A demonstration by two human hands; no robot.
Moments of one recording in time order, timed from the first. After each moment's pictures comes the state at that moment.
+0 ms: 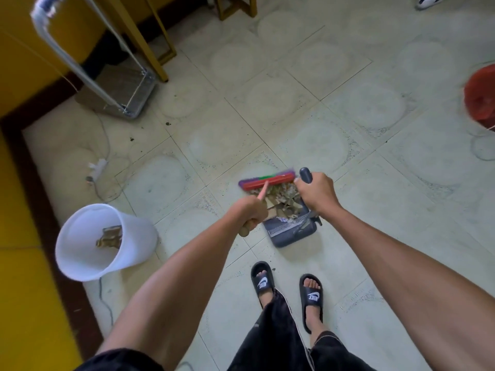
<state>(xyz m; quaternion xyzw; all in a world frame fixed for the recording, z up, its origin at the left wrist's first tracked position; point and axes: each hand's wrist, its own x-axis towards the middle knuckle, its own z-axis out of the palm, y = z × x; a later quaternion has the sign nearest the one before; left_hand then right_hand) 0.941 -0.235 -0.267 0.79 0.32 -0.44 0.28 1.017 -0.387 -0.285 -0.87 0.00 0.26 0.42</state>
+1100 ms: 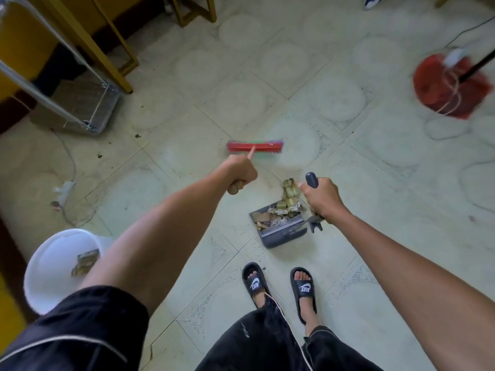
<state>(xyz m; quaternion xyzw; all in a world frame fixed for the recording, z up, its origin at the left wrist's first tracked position) 1.015 -0.220 -0.228 0.88 0.22 -0.37 0.22 1.003 -0.432 -0.274 -0.87 0.09 0.24 0.41</state>
